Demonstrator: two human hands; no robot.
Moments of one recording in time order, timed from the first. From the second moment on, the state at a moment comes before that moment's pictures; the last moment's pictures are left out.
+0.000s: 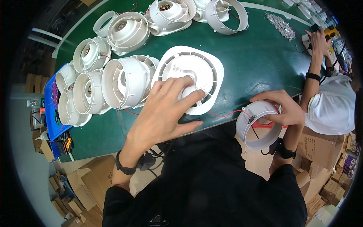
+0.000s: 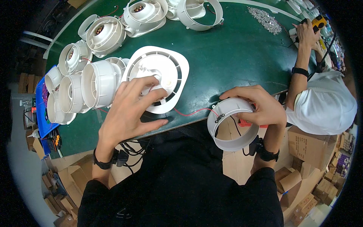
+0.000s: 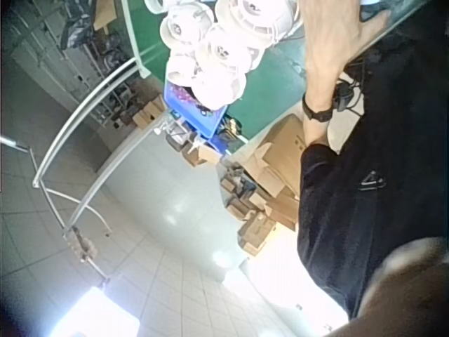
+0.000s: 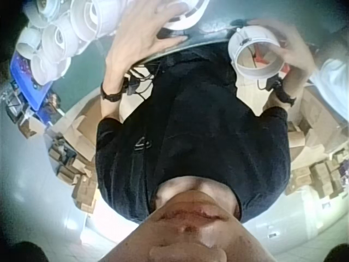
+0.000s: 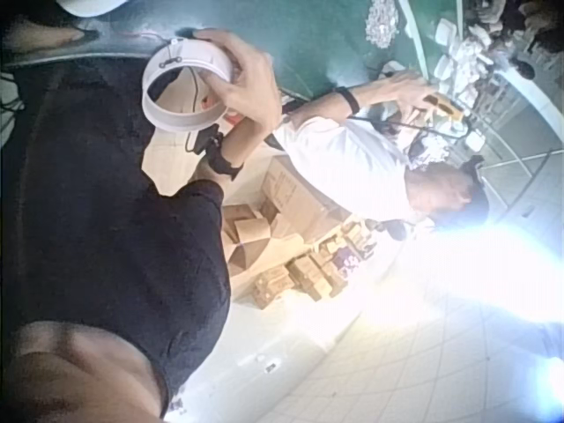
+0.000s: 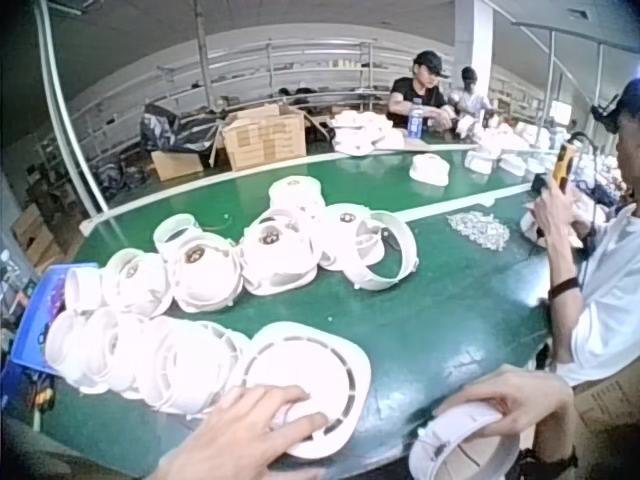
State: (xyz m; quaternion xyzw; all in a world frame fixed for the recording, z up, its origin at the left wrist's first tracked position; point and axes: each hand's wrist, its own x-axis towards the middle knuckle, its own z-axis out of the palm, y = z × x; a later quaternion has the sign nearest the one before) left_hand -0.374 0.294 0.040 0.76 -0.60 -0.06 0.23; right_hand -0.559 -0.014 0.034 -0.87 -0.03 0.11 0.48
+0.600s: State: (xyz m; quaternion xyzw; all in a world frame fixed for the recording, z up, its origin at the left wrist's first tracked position) left_hand -0.374 0.297 0.031 0.78 -0.57 -0.06 0.27; right_hand -0.567 -0.022 0.034 -0.78 -0.14 0.24 0.56
